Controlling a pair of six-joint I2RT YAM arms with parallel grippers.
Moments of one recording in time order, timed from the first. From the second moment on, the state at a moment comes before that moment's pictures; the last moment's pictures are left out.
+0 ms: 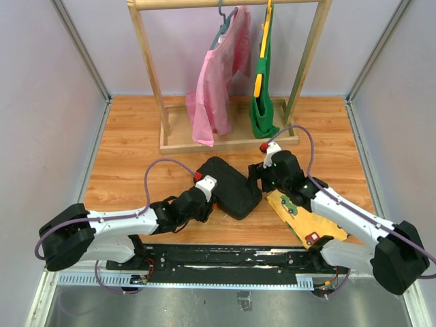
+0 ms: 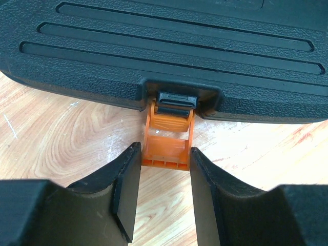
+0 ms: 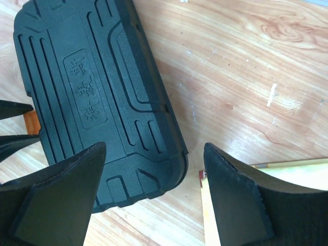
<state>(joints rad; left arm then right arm) -1.03 1.19 0.41 0.07 -0.31 -0.34 0.63 1.14 0.70 -0.24 -0.03 0.24</state>
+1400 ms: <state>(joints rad) -1.03 1.19 0.59 -0.10 -0.31 -0.33 1.08 1.43 0.19 1.05 -0.23 -0.67</state>
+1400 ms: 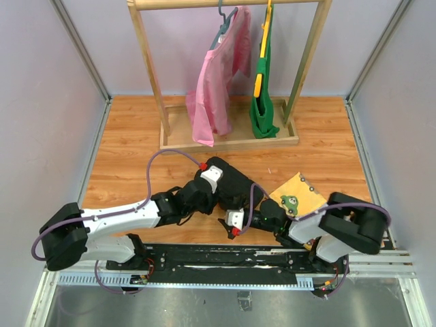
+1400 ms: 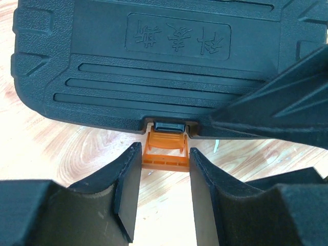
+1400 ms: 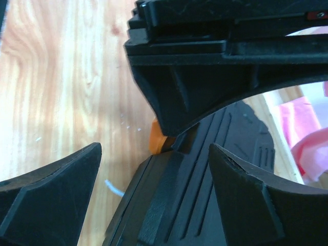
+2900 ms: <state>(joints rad) -1.03 1.07 0.58 -0.07 -0.35 -0.42 1.09 1.74 0.28 1.42 0.12 -0.65</state>
